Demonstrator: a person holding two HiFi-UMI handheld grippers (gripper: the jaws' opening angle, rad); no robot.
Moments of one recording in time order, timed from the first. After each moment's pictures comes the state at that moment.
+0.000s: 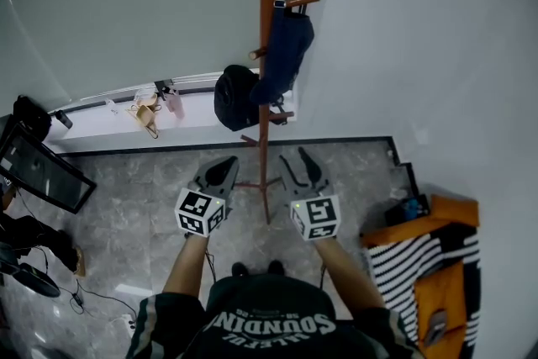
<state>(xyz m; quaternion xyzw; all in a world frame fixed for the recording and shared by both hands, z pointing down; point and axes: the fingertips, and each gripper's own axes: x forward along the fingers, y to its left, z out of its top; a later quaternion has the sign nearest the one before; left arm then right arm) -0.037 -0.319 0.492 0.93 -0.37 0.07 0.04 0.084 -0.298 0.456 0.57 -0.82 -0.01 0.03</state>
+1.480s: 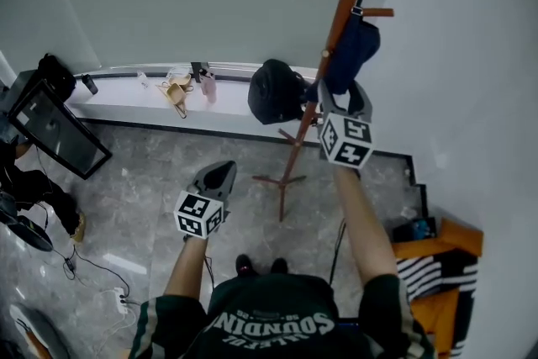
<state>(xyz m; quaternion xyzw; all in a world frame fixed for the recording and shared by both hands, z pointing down) -0.155 -0.291 0.521 0.89 -0.45 0.07 0.08 0.078 -0.440 0.351 0.65 -0.76 -0.03 -0.01</state>
